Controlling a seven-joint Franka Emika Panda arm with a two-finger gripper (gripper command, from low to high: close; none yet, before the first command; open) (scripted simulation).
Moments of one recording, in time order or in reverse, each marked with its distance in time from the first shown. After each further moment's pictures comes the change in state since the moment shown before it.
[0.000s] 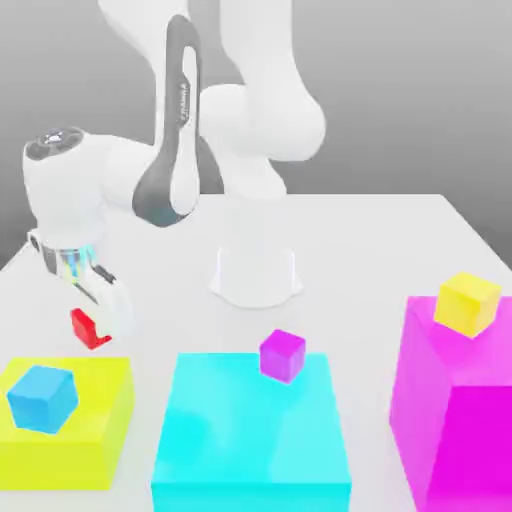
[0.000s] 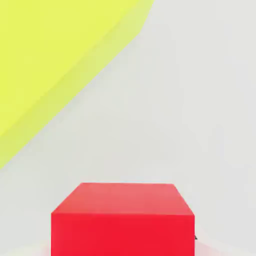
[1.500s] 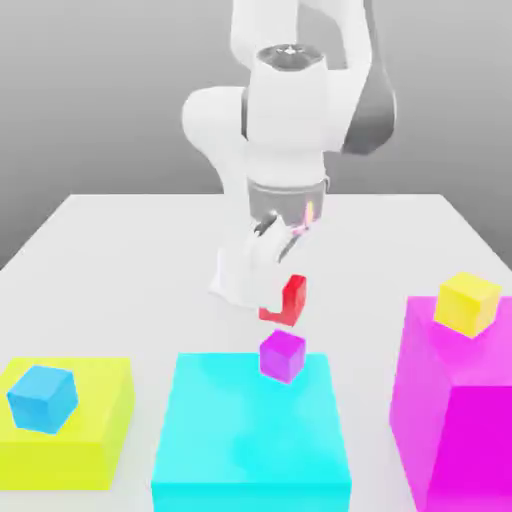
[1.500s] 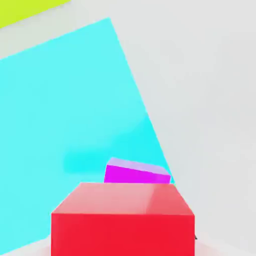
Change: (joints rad) arm 0.465 -0.341 0.440 -0.094 0.523 -0.142 1.498
